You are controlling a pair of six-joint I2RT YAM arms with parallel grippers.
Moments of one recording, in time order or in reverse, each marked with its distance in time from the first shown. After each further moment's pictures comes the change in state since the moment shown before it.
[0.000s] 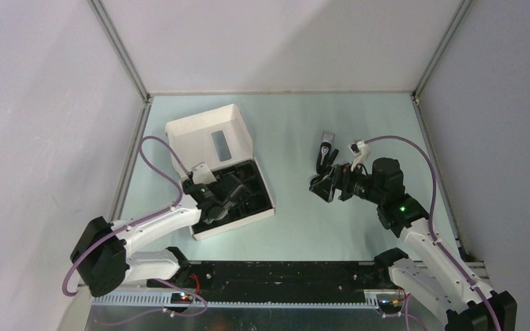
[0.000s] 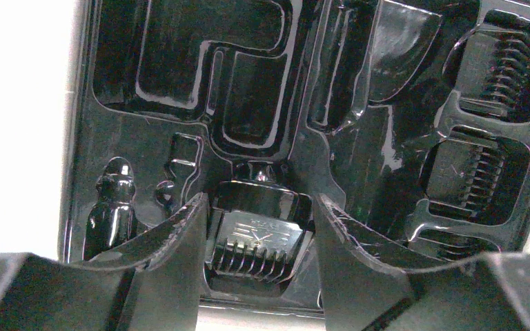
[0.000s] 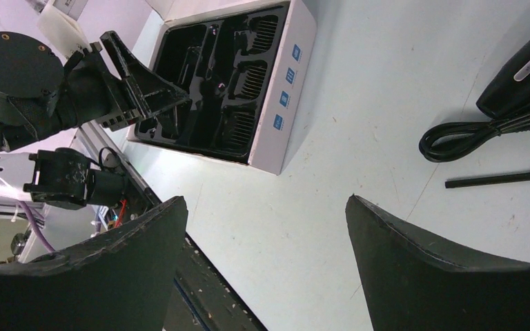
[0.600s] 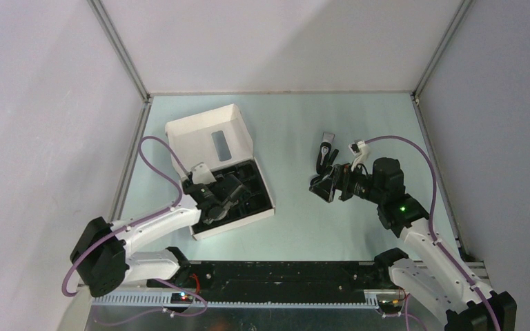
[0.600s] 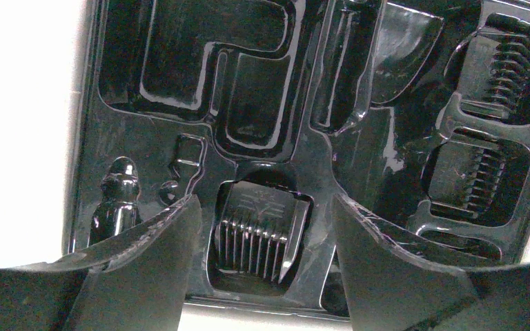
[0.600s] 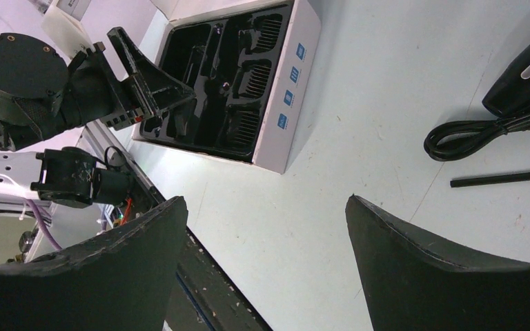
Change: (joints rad) left arm -0.002 -0.003 0.001 -0.009 -0.007 -0.008; right arm -0.008 -0.001 0.000 0.000 -0.018 0.013
